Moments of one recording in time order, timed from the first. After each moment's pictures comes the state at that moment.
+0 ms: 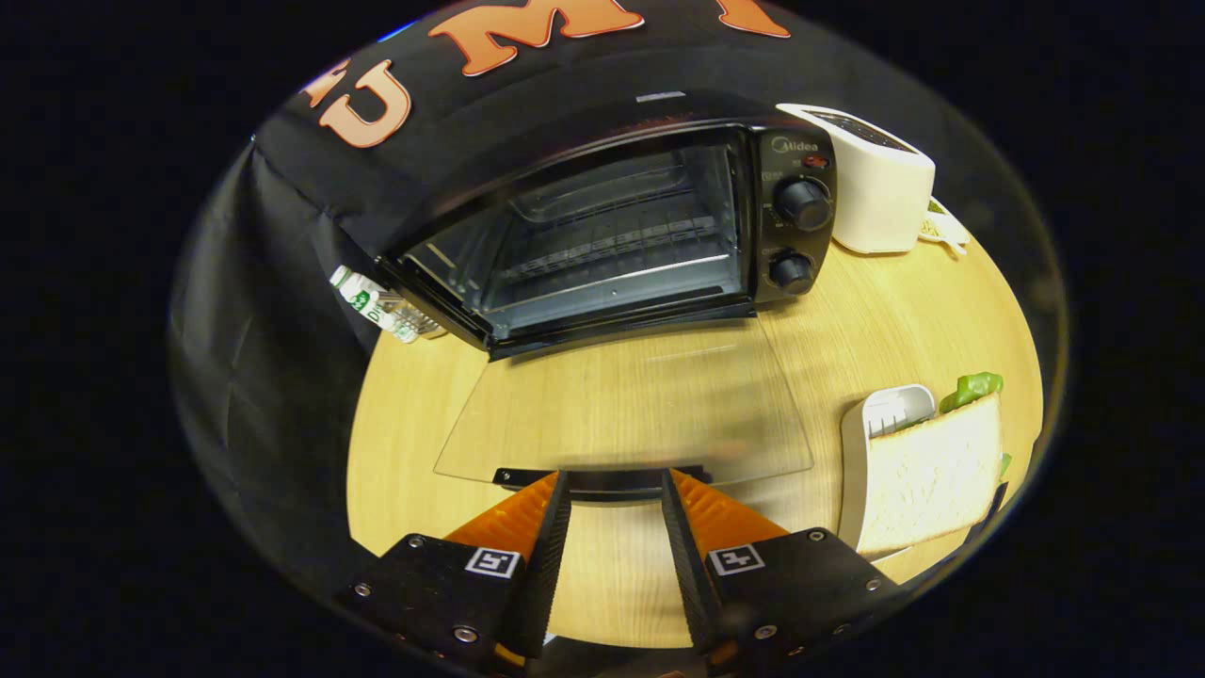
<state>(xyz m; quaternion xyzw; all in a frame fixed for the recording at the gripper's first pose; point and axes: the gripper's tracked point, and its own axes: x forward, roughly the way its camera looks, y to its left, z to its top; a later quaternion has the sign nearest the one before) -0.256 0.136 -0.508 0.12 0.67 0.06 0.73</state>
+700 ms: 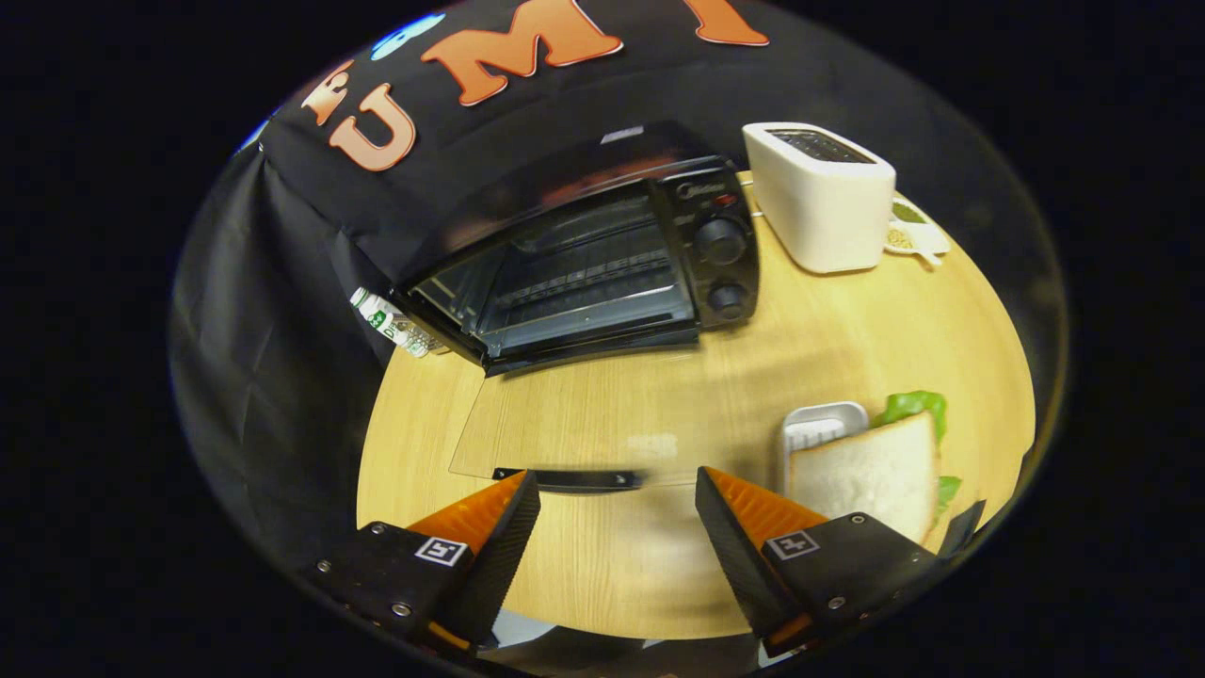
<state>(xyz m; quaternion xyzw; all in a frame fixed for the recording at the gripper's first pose) -0.249 0.057 -0.446 0.17 0.64 0.07 0.75</state>
